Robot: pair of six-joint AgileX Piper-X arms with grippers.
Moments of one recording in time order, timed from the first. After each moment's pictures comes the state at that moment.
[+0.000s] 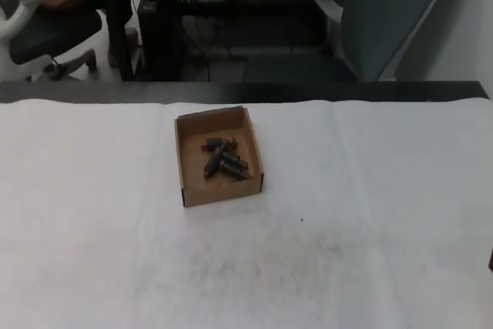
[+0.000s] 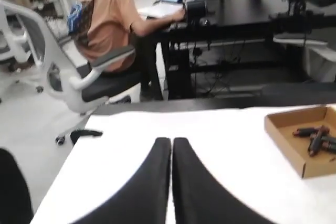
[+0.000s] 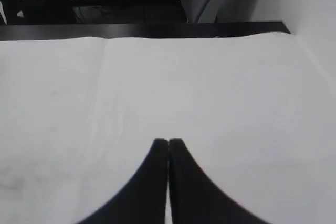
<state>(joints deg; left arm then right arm) -36.5 -0.5 -35.2 55.0 -41.9 -1.6 -3.1 22.3 -13.2 16.5 0.0 -3.8</state>
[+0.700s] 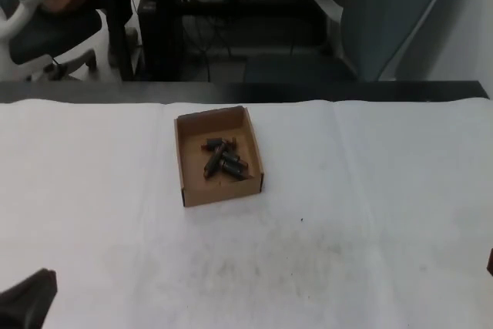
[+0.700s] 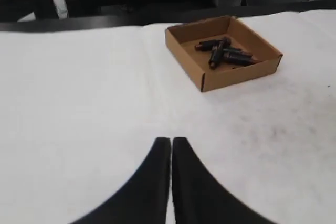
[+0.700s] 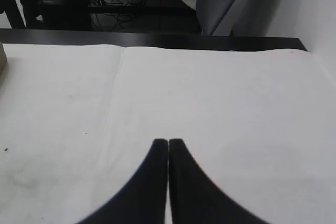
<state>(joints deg) -34.2 1.5 -13.0 41.0 -20.8 -10.2 -3.3 22.3 -13.1 15.9 -3.6 -5.0</state>
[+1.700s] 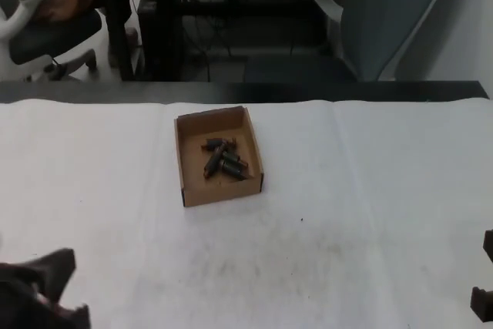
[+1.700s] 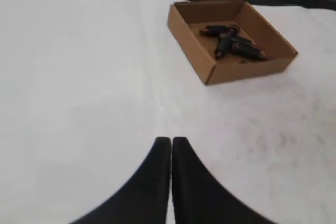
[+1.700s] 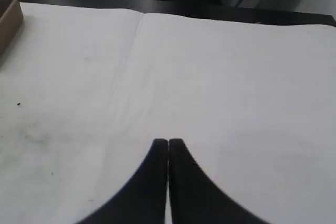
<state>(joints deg) -0.7 21.3 -8.2 19.8 15.2 -1.9 -3.3 22.4 -7.9 14.5 -7.2 -7.7</state>
